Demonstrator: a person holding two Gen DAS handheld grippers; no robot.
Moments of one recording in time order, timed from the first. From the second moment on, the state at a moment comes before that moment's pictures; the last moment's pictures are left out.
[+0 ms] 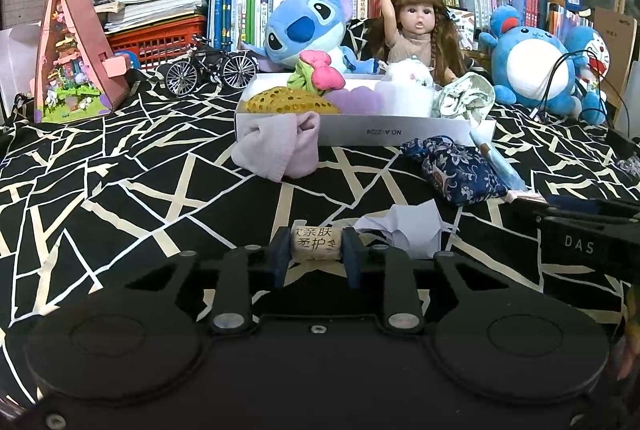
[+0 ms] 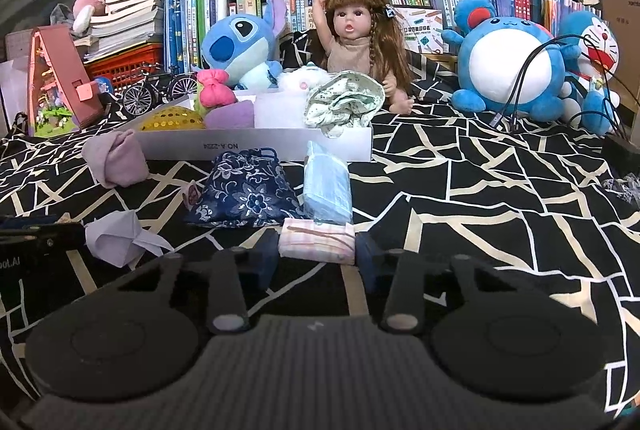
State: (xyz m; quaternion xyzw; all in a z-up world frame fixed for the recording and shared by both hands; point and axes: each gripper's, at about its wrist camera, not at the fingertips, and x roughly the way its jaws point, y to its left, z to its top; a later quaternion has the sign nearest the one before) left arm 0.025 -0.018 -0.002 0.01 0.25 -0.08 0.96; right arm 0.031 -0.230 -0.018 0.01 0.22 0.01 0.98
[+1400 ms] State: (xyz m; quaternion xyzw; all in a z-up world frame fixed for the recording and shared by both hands) left arm 0.200 -0.046 0.086 -0.04 0.39 -0.17 0.91; right arm 0.182 -0.236 0.079 0.03 0.37 0.09 0.92
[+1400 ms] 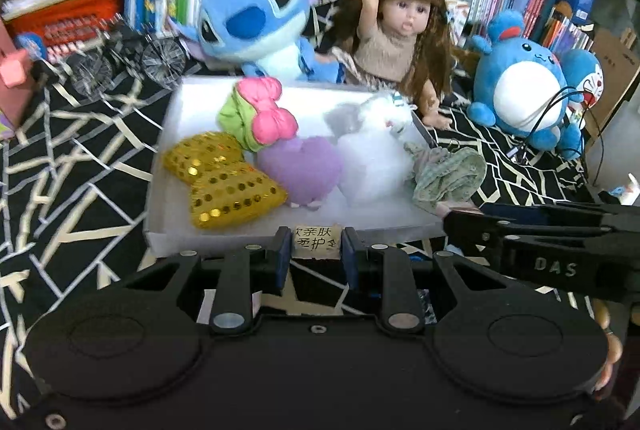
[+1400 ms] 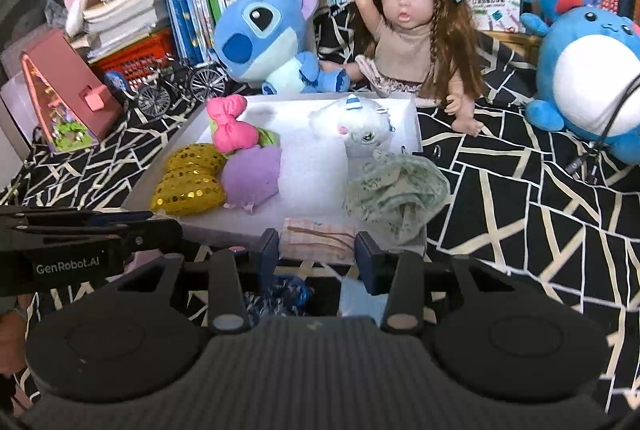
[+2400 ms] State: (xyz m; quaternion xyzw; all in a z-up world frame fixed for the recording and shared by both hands) left arm 0.290 -0.064 0.041 -0.04 0.45 -0.12 0.89; right arm 0.254 -0.215 0.046 0.02 0.41 0.09 0.91
